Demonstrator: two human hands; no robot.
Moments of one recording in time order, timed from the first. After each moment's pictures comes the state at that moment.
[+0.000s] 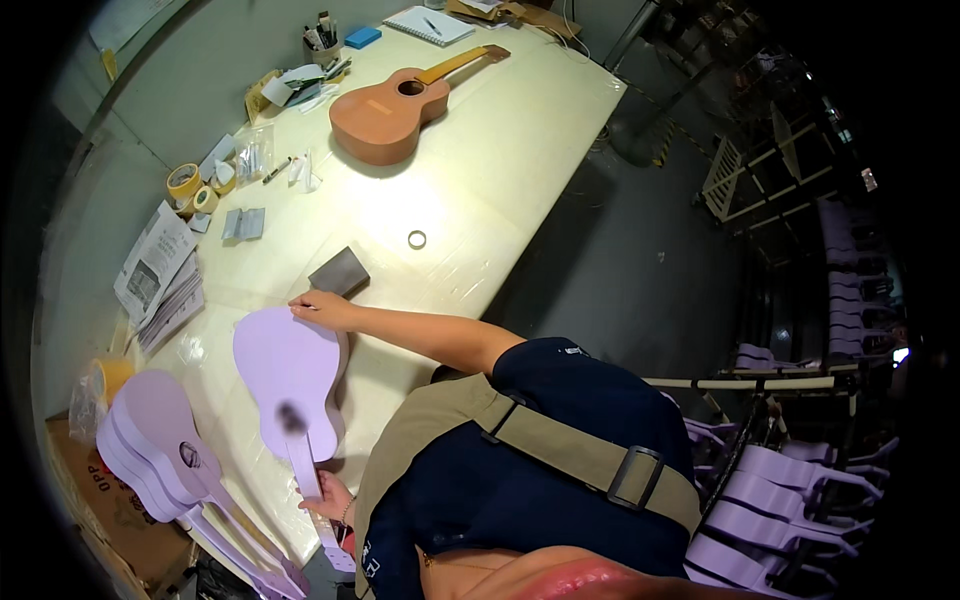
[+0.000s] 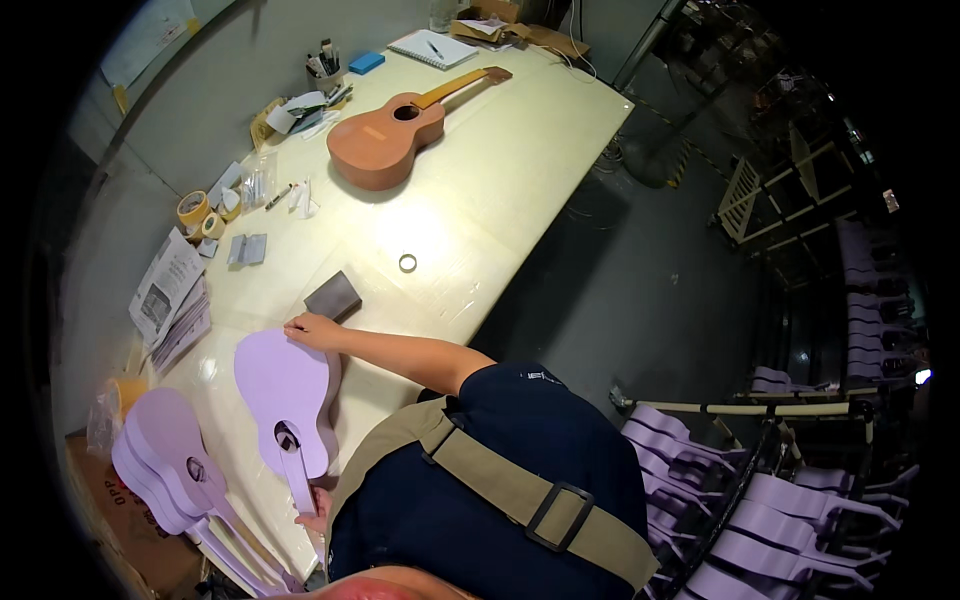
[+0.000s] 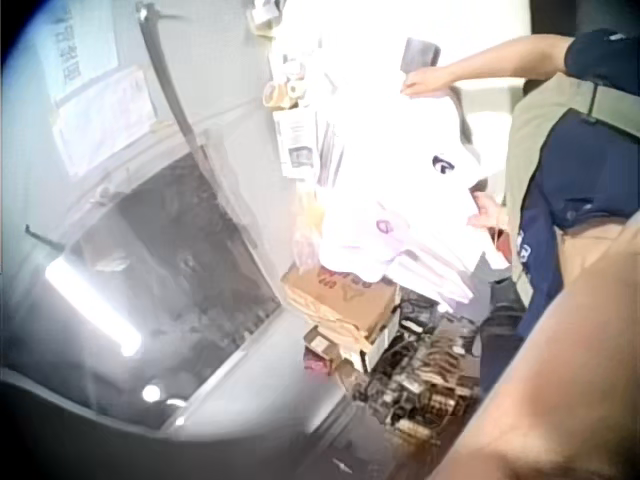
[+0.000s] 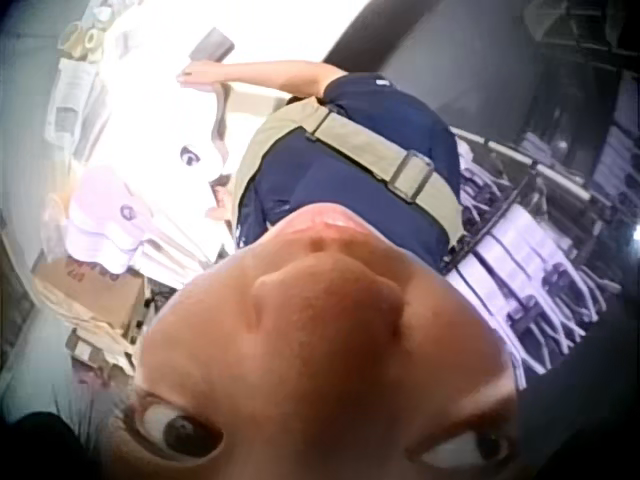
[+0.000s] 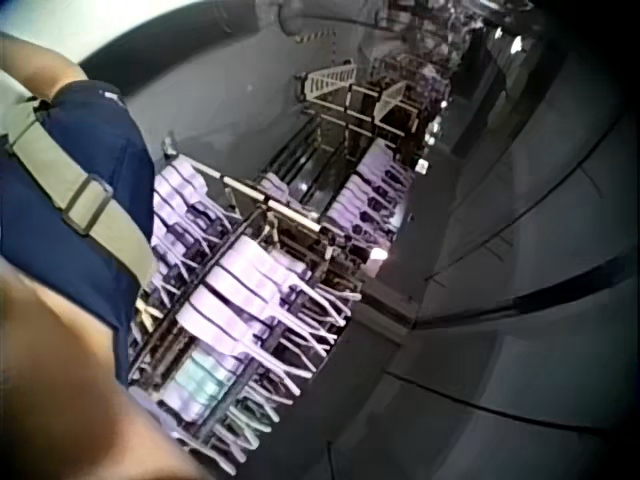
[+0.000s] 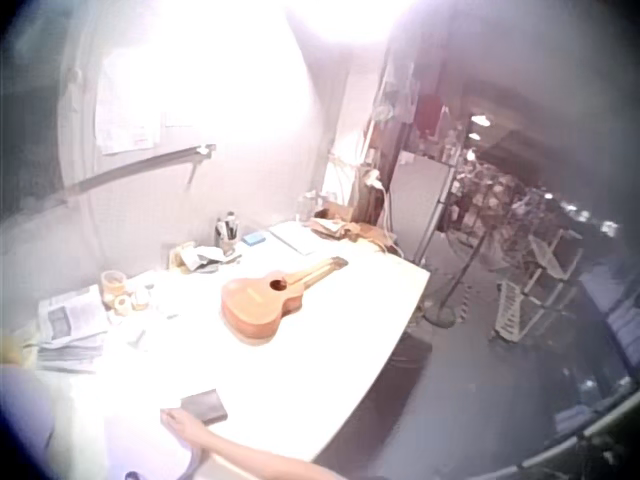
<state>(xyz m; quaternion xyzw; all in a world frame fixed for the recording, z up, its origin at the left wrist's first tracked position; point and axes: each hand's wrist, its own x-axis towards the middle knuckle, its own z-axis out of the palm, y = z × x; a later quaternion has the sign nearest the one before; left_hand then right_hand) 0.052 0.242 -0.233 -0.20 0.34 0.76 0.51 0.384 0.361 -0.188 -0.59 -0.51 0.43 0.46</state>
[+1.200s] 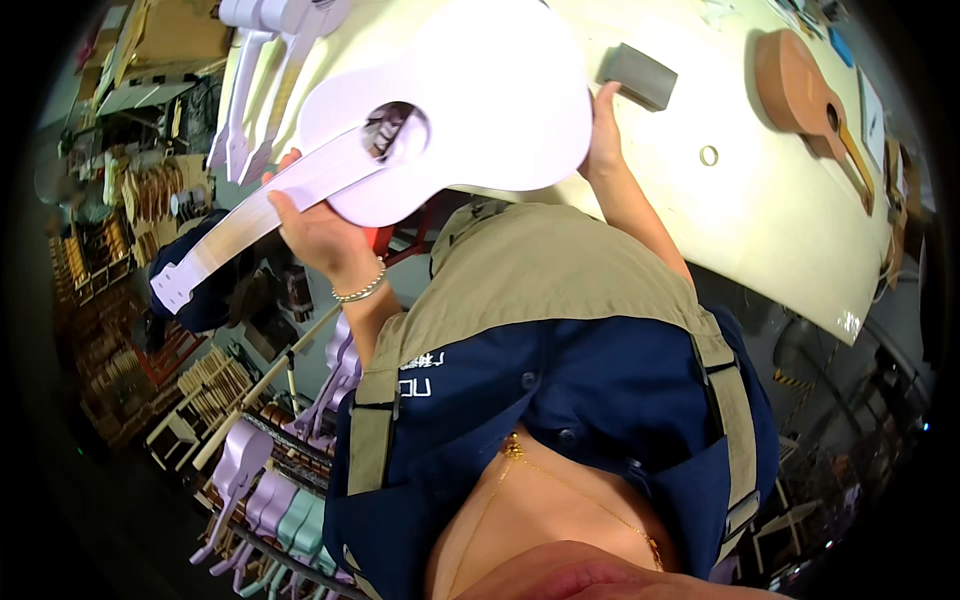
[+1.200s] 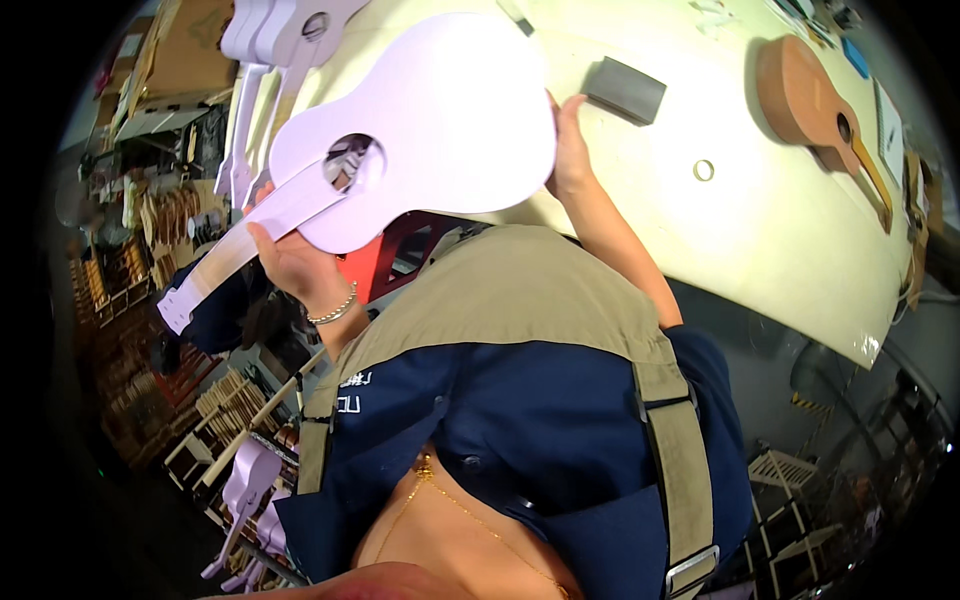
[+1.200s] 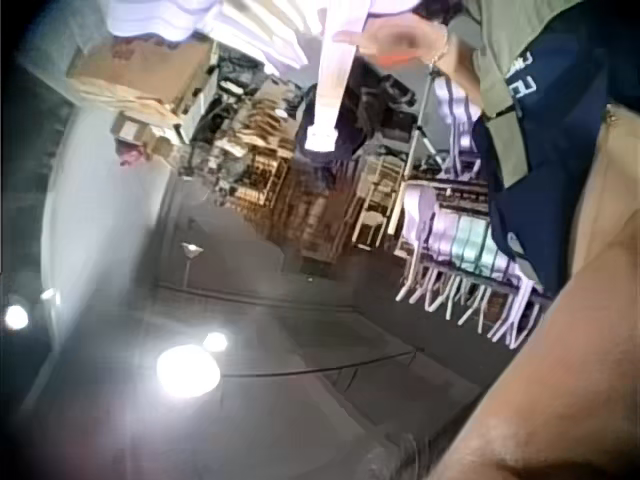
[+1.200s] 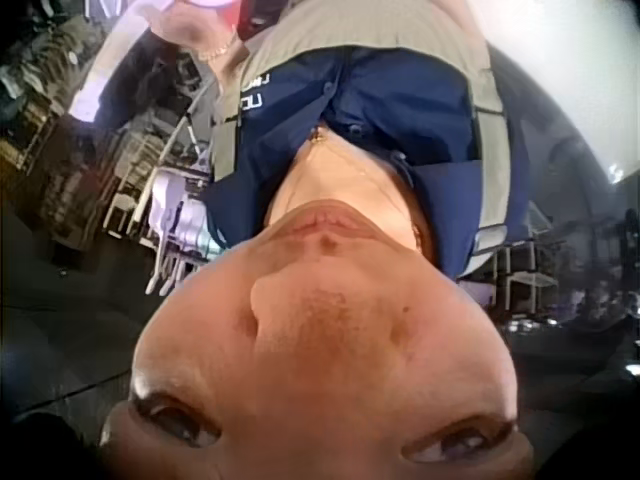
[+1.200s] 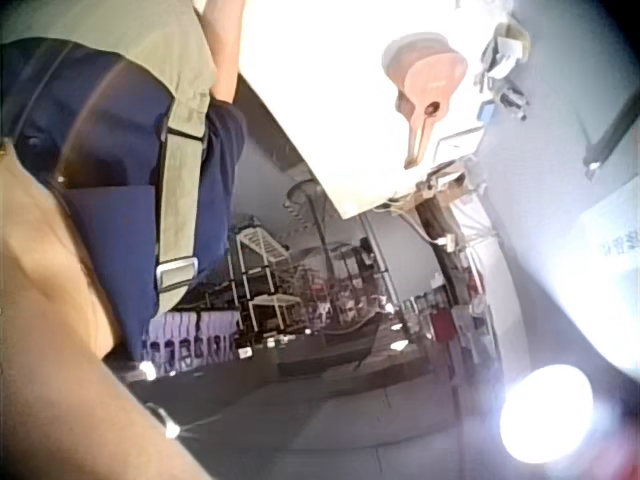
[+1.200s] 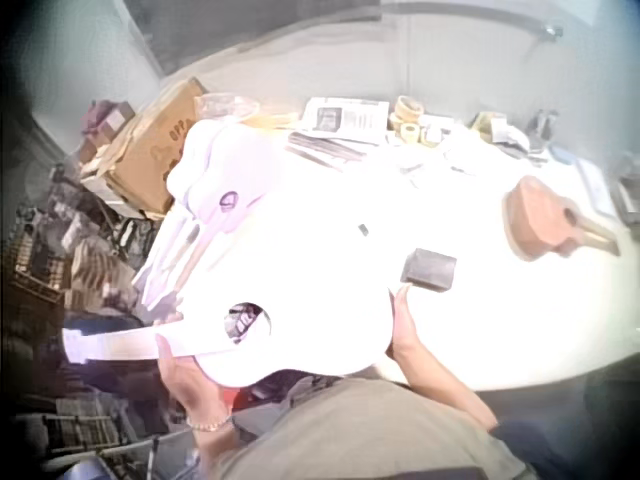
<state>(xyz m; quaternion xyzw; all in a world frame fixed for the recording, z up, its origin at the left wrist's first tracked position) 0.113 0.174 -0.040 0.19 0.46 0.83 0.26 0.348 0.278 -0.127 -0.37 -0.25 0.77 0.45</state>
